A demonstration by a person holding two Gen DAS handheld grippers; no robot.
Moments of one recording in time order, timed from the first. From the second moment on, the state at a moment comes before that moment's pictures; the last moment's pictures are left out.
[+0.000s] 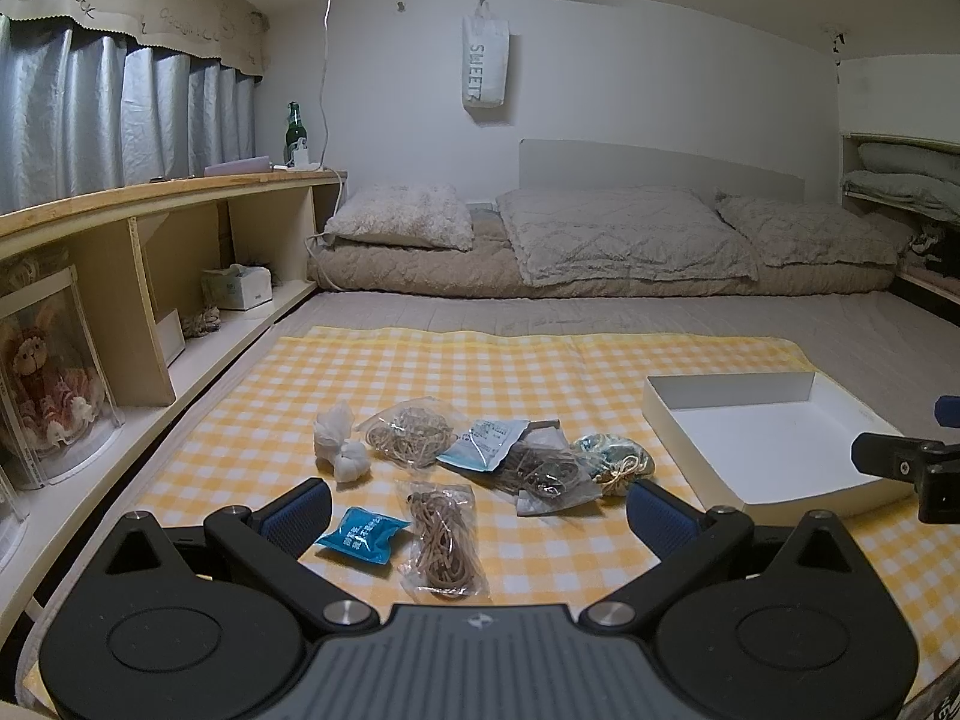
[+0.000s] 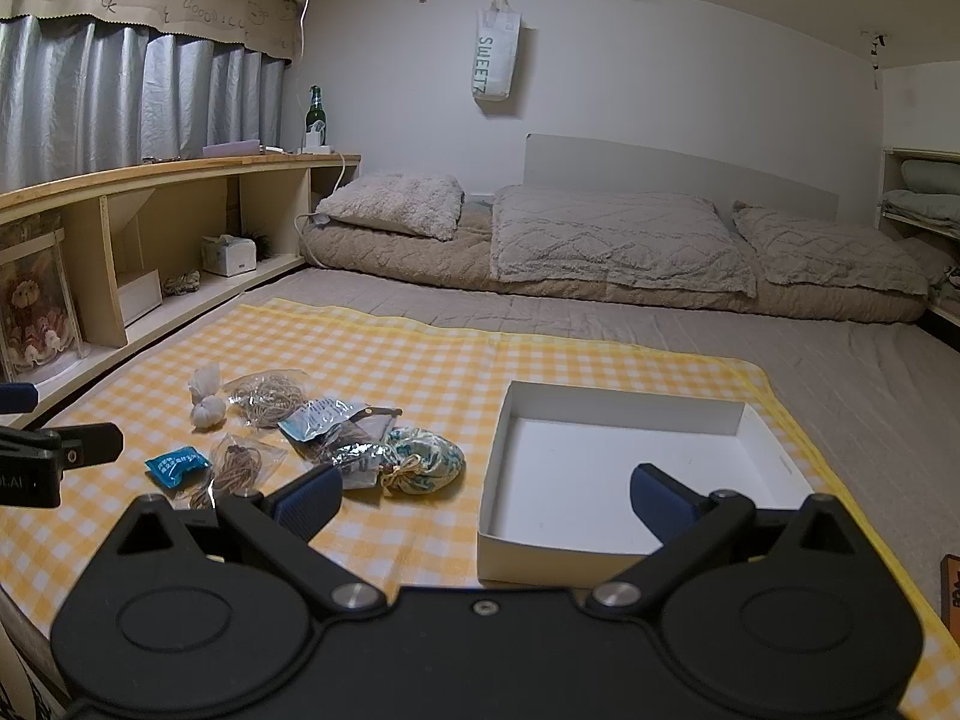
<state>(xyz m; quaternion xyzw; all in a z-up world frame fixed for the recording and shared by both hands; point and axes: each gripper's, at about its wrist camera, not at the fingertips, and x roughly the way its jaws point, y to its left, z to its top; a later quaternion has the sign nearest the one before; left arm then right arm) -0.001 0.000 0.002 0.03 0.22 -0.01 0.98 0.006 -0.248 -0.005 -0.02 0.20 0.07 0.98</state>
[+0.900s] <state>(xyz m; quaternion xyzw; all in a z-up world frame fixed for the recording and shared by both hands) 0.059 0.019 0.042 0.05 0.21 -0.01 0.98 0.055 -0.250 0.080 -0.07 0.13 0.11 0.98</state>
